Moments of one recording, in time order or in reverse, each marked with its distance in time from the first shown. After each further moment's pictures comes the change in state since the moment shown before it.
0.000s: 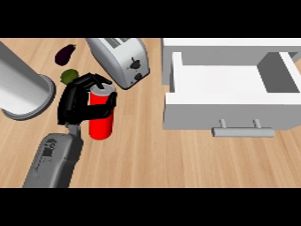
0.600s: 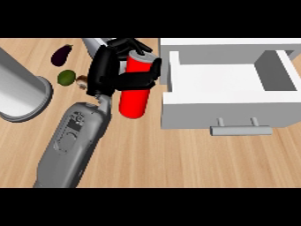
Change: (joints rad) left arm -0.305 -0.018 -0.198 -0.050 -0.013 0.241 0.299; right arm -0.032 0.005 0.007 -0.001 0.015 -0.011 0.013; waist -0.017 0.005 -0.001
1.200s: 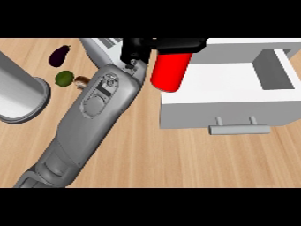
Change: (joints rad) left arm -0.382 -0.001 -0.074 0.245 0.073 0.170 0.078; right arm -0.001 -0.019 -0.040 0.000 -0.033 0.028 0.007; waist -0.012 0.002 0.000
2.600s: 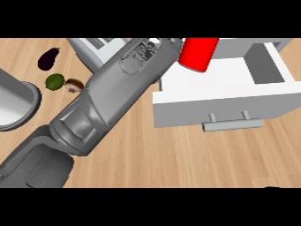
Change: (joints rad) left arm -0.420 0.000 -0.196 0.600 0.323 0.111 -0.150; right arm -0.124 0.007 0.057 0.041 0.065 -0.037 0.044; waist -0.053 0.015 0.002
